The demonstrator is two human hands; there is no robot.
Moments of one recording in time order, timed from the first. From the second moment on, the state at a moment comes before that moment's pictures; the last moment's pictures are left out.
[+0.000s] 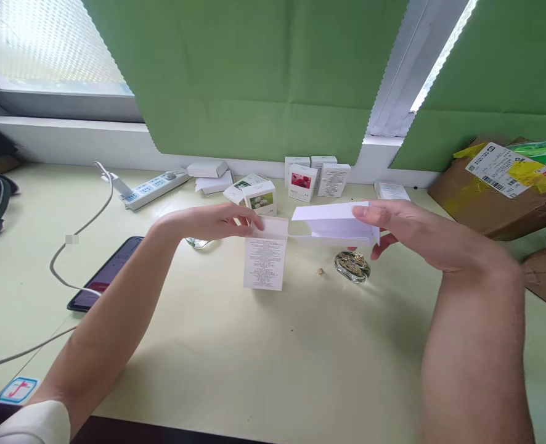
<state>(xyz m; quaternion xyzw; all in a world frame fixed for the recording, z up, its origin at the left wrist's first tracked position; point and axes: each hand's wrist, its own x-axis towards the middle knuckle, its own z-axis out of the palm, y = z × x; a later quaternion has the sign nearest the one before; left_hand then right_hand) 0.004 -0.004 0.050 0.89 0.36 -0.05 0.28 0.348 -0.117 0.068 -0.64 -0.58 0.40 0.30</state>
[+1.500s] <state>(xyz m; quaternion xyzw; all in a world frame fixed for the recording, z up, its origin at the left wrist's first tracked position) 0.031 -0.021 0.045 0.90 0.26 0.19 0.29 0.256 -0.083 0.023 -0.47 -0.49 0.64 0.37</state>
